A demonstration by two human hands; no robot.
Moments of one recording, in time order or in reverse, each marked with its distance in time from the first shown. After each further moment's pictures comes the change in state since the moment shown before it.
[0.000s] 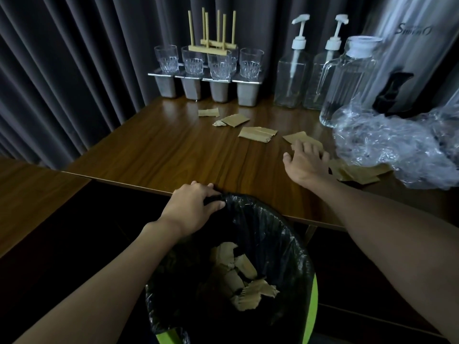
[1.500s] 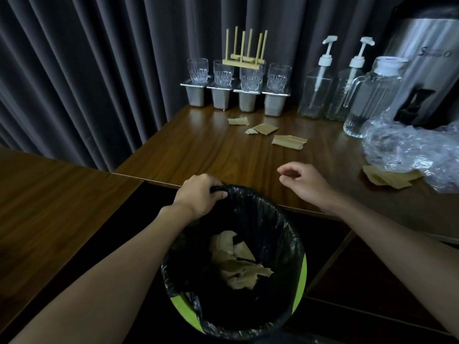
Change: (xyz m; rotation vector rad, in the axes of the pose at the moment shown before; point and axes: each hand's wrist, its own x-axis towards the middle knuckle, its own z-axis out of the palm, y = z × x) left_hand 0.000 -0.096 -0.048 -0.103 0.066 0.009; right_hand -0.099 -0.108 -0.049 0.801 -0.197 -0.191
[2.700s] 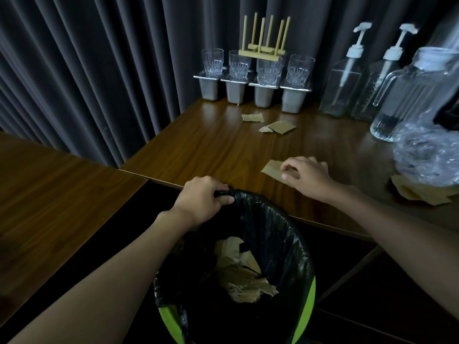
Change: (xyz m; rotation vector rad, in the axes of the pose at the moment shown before) left_hand 0.007 -0.010 0.004 0.023 0.037 0.004; right_hand 0.074 0.030 0.009 -0.578 -0.081 -0.165
